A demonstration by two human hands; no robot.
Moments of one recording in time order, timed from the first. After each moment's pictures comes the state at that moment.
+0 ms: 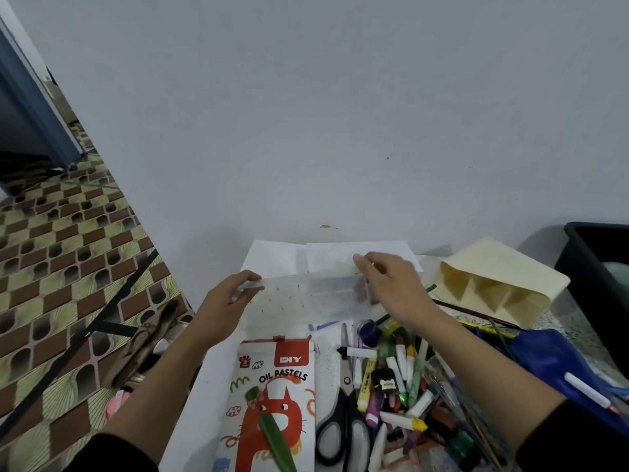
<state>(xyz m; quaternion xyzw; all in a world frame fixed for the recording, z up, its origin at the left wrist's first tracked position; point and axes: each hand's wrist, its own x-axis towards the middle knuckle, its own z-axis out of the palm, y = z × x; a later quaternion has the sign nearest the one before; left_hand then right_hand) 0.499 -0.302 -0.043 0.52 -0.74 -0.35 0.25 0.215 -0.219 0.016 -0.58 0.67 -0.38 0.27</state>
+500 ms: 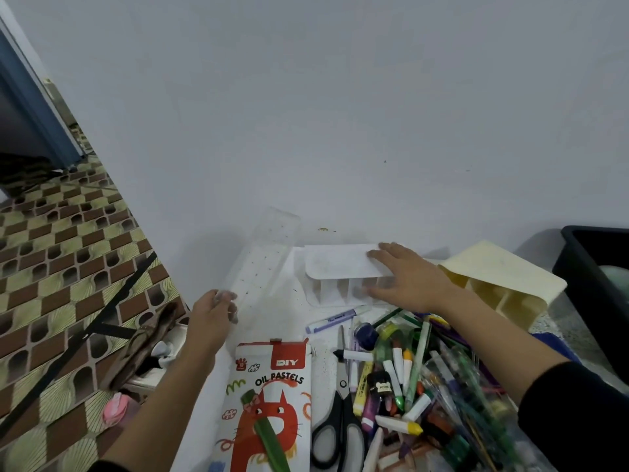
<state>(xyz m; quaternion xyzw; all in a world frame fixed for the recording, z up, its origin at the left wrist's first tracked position) 0.486 -0.286 -0.056 0.66 -0.50 -0.41 0.39 0.146 -0.250 -0.007 -0.72 0.68 -0.06 0.12</state>
